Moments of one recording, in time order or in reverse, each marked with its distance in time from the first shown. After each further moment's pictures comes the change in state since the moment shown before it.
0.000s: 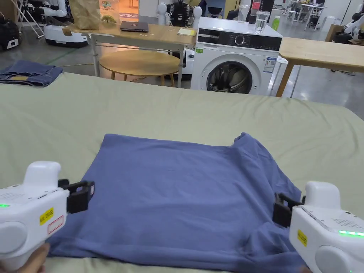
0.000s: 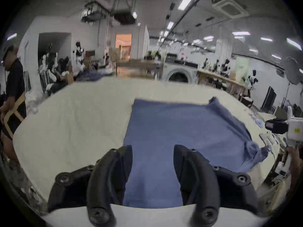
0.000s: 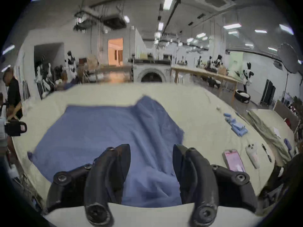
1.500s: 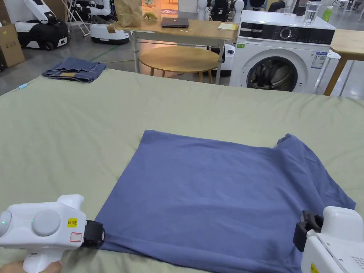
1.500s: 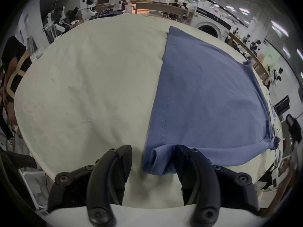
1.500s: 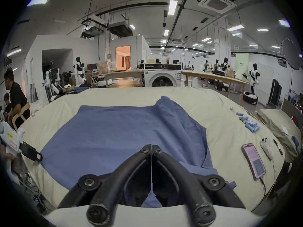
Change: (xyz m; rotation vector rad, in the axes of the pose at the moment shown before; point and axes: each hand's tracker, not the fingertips) left arm -0.078 -0.062 -0.036 -0.594 0.130 0.215; right arm -0.046 -0.037 -0.003 -0.020 0.064 0.003
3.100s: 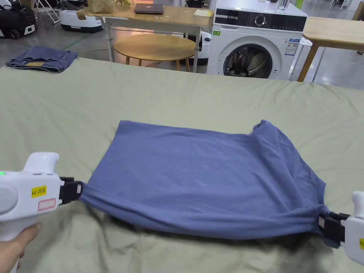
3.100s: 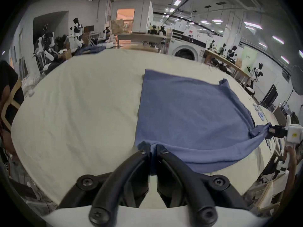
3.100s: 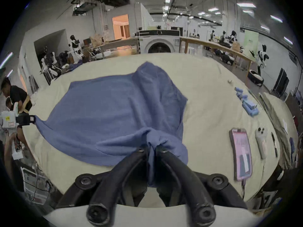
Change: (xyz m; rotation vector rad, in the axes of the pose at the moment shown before) left arm 0.024 0.051 0.047 0.280 -0.118 -0.165; right arm 0.099 0.037 -0.016 -0.342 0.037 -0.007
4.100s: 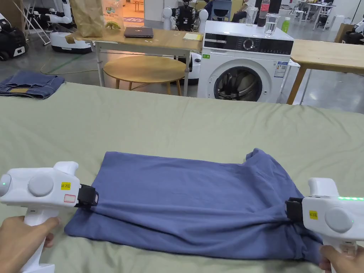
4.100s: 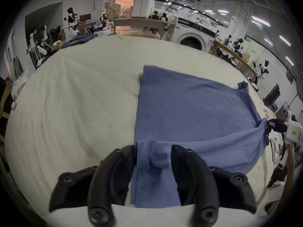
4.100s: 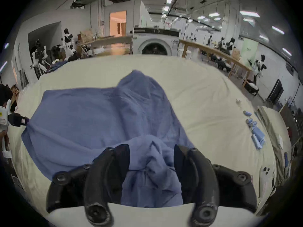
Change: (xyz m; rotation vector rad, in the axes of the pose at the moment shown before) left arm -0.007 0.077 -0.122 -0.139 -0.005 0.018; right arm -0.003 0.090 -0.118 0.044 -0.105 0.048
